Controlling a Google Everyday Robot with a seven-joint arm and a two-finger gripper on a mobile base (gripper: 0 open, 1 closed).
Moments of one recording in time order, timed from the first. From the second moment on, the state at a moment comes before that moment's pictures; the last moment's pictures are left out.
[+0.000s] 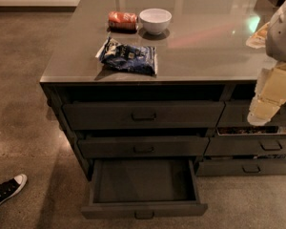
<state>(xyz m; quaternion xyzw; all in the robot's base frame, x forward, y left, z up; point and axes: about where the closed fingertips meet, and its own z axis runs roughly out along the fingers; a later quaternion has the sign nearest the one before) 0.438 -0.217 0.976 -0.60 0.78 -0.03 0.16</state>
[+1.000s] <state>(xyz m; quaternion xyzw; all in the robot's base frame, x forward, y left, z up) 0.428 -0.218 0.956 -0.60 0.78 -0.03 0.19</state>
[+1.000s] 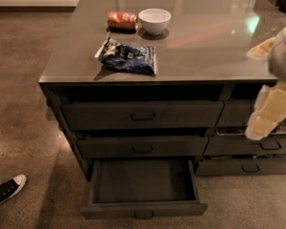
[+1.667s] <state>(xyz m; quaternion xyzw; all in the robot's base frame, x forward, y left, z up) 0.386 -0.227 0.824 -0.57 0.78 0.05 0.25</state>
